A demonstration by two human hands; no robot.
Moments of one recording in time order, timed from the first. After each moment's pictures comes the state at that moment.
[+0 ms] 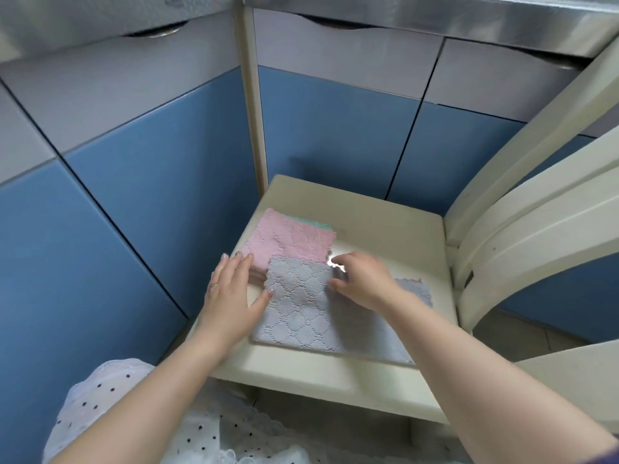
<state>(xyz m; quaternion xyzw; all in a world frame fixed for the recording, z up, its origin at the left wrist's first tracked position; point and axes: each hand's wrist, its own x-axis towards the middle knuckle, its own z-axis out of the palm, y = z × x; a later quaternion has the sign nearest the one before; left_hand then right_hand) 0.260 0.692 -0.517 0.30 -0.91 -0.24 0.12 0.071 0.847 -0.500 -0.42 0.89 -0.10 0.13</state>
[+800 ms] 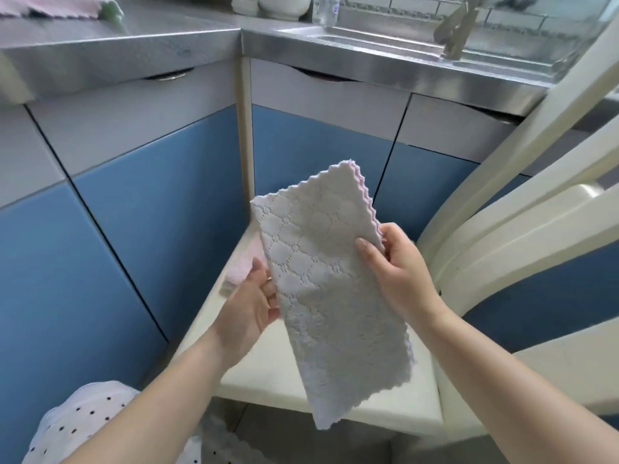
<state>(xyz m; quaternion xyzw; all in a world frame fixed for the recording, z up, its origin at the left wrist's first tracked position) 0.255 0.735 -0.446 0.11 -0.54 -0.82 0.11 0.112 0.899 -0.386 -0.36 0.76 -0.54 0.05</state>
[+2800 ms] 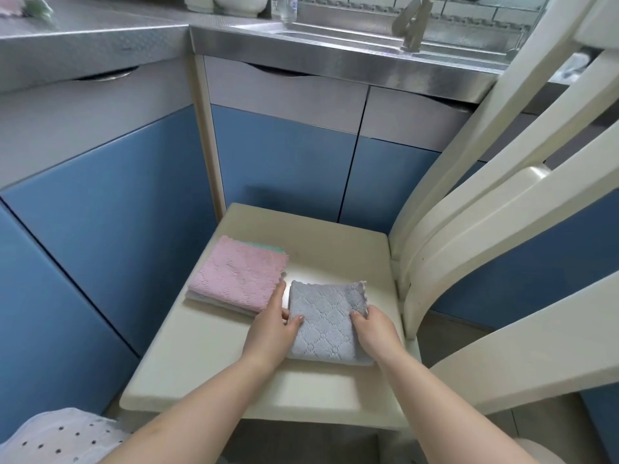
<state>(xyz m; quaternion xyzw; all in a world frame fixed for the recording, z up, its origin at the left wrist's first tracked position) 0.187 0.785 -0.525 0.27 -0.83 -0.48 0.09 0.082 0.942 -0.519 -0.07 0.92 -0.33 0.19</state>
